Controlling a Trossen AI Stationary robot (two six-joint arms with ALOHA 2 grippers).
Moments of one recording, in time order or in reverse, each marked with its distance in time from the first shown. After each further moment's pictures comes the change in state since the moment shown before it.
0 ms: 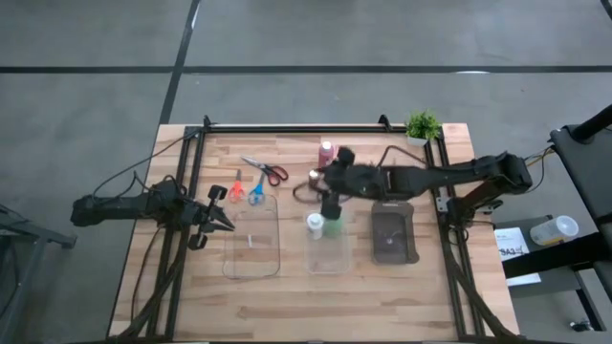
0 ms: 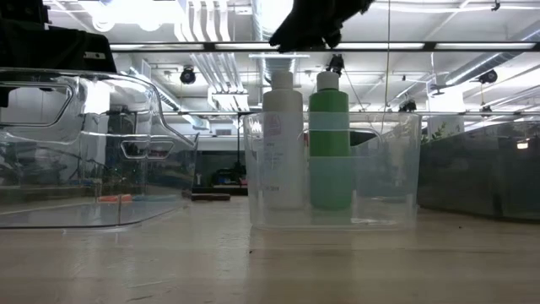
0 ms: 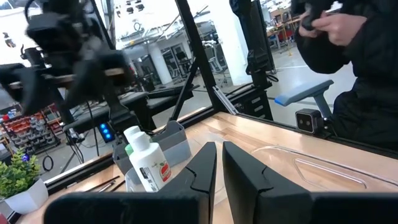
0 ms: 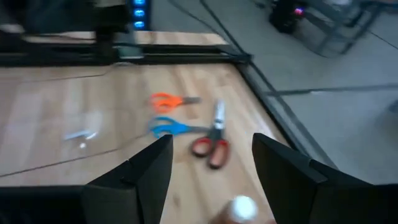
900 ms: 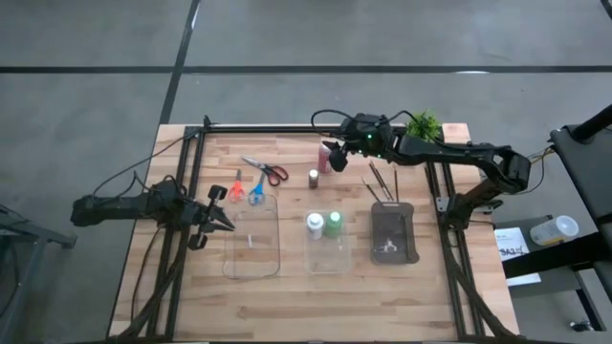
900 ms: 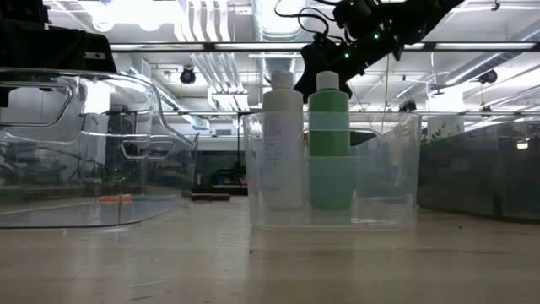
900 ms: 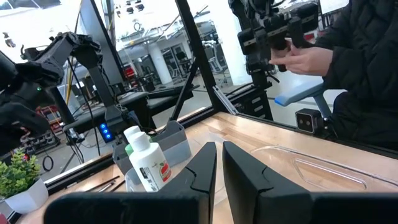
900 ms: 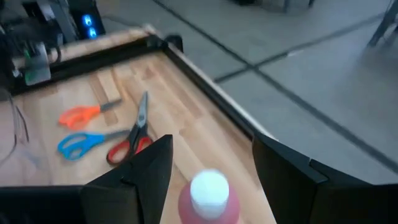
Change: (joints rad) left arm 0.000 0.000 0.000 0.000 0.000 0.000; right arm -0.448 -0.005 -0.177 0.226 -0.298 0.091
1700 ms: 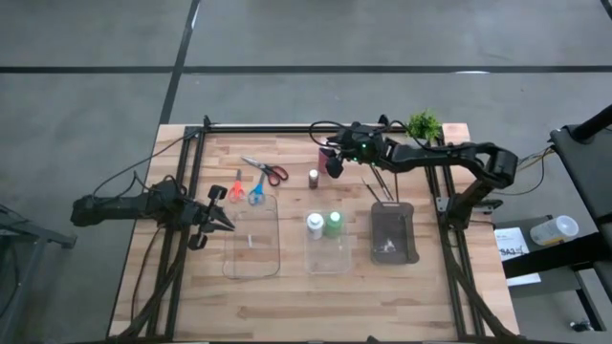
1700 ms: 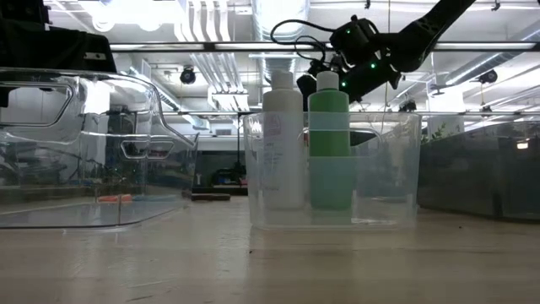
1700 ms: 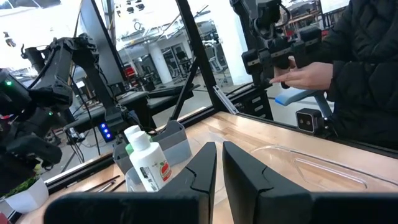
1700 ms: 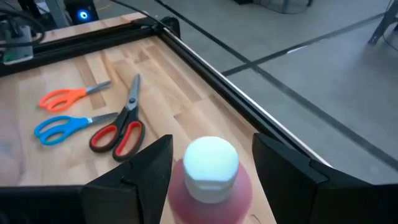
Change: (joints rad) left arm 0.000 0.001 0.000 0.000 -0.003 0.000; right arm -0.008 0.112 -0.114 0.224 0.008 -0.014
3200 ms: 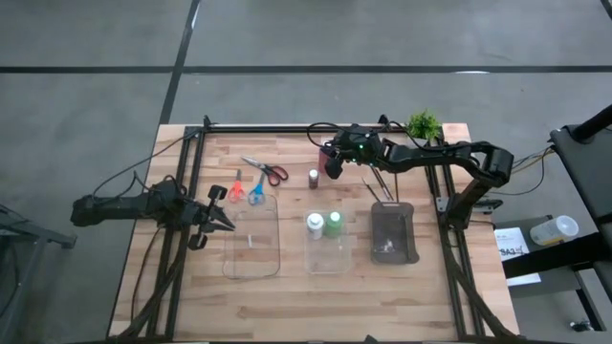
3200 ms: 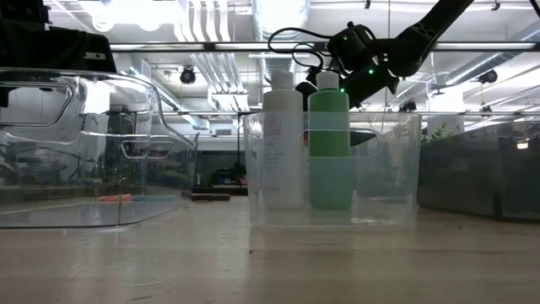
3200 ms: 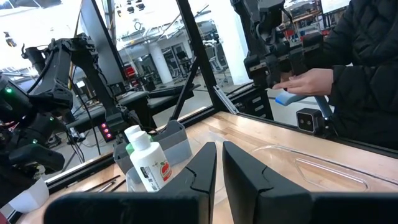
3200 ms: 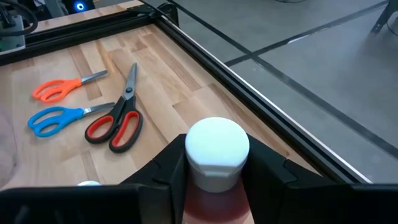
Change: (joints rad) left arm 0.000 0.000 0.000 0.000 0.000 0.000; right arm -0.002 0.035 0.002 -0.003 -0.005 0.018
